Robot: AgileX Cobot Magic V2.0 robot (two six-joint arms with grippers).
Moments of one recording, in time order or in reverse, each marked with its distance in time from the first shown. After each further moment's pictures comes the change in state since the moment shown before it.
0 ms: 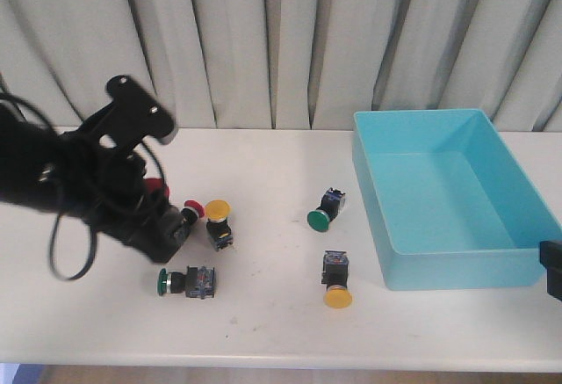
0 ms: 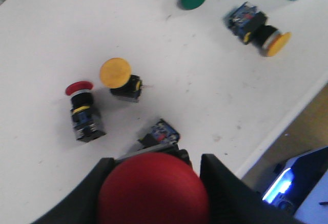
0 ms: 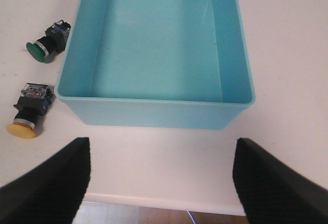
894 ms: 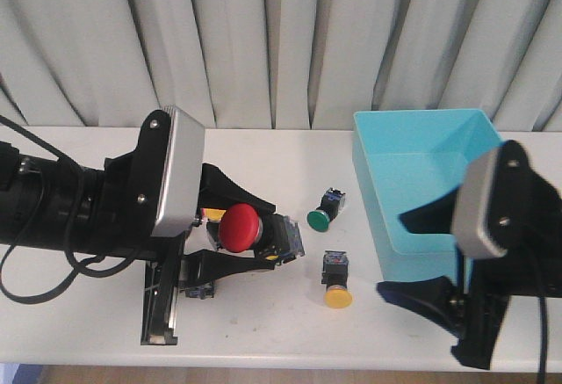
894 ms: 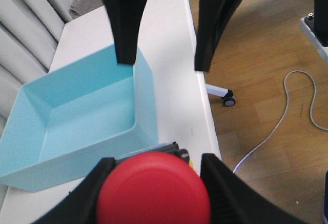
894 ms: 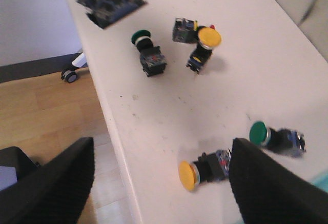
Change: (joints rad) left arm 0.009 -0.043 0.104 -1.027 0.095 1.559; right arm 0.133 0.339 -0.106 0.994 0.176 -1.583
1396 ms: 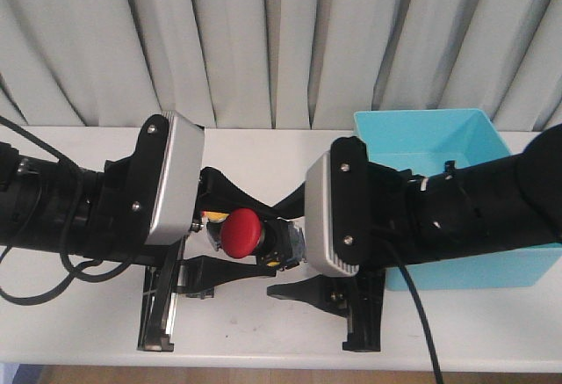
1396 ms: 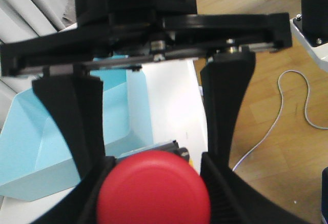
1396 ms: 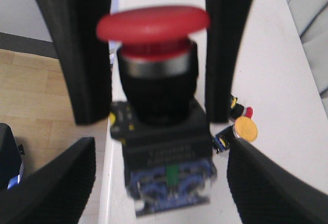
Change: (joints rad) left arm 0.000 0.000 0.000 -0.007 0.026 0.023; right arm 0.354 0.234 -0.215 -0.052 -0.134 -0.095
